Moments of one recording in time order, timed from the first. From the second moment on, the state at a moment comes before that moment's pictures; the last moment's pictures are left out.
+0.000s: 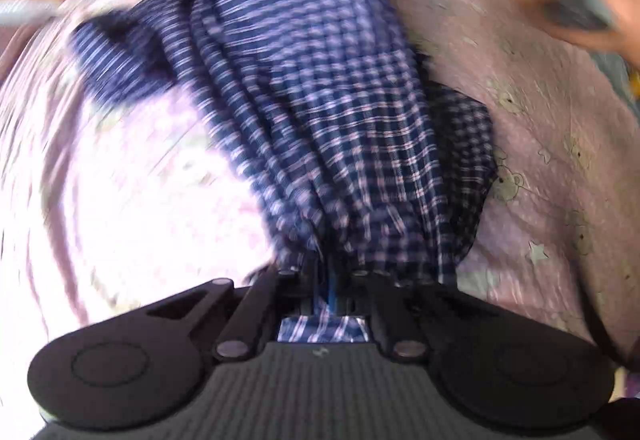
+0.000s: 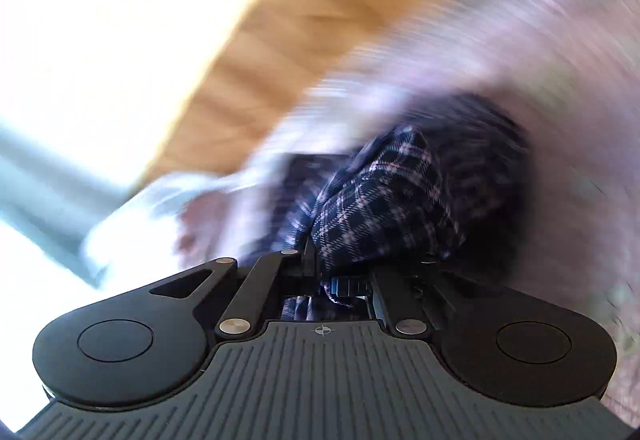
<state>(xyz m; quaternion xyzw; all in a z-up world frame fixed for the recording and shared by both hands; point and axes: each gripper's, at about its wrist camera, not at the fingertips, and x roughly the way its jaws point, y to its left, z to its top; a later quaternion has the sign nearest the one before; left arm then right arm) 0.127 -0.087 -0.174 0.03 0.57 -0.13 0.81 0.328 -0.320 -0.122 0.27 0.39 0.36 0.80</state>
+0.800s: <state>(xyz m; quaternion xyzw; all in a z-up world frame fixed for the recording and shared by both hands) 0.375 -0.066 -0.168 0.02 0.43 0.04 0.90 0.321 -0.365 -0.174 0.30 0.43 0.20 0.83</state>
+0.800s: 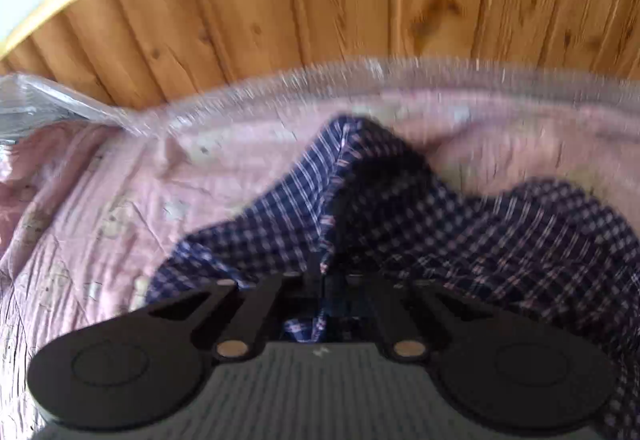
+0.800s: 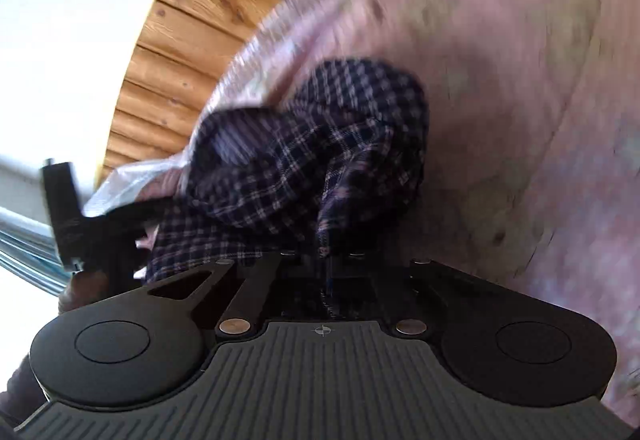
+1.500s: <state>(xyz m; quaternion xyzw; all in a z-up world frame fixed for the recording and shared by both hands) 0.063 0.069 -0.194 0.31 0.45 -0.03 0.84 0.151 -0.245 -0.095 -0.02 0.40 0.40 0.82</state>
